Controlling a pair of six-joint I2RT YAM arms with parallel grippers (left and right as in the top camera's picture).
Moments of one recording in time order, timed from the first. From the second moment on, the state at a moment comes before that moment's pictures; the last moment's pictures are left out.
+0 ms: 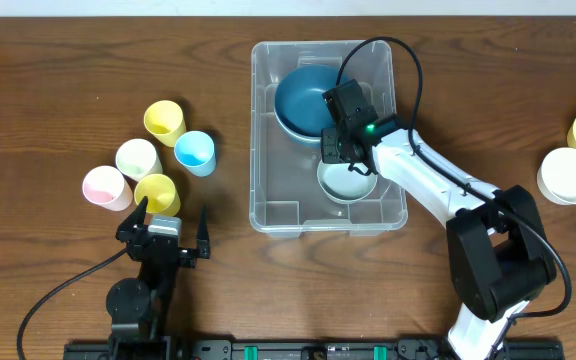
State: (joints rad) left arm 0.00 0.01 0.02 -0.11 0.13 0.12; right arm 0.49 1.91 1.33 -0.55 0.07 0.44
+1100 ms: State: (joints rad) left arm 0.00 0.01 0.02 -0.11 0.13 0.12; right arm 0.32 1.86 1.92 -1.28 0.09 0.45
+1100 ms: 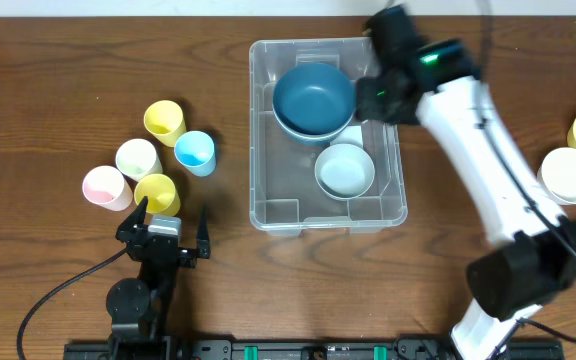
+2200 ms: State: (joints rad) left arm 0.00 0.01 0.02 -0.11 0.13 0.12; right arm -0.46 1.77 1.43 -0.99 0.08 0.46
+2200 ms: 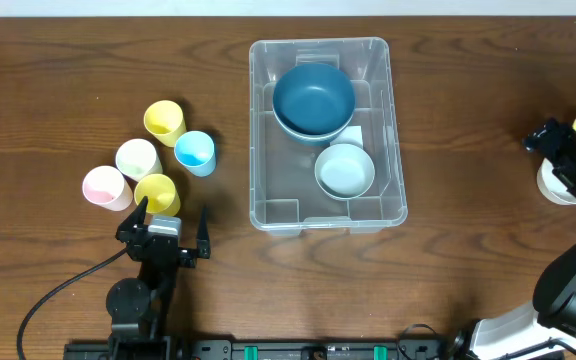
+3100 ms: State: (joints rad) left arm 0.00 0.01 0.02 -0.11 0.13 0.12; right arm -0.49 1.92 1.37 -0.76 0.11 0.30
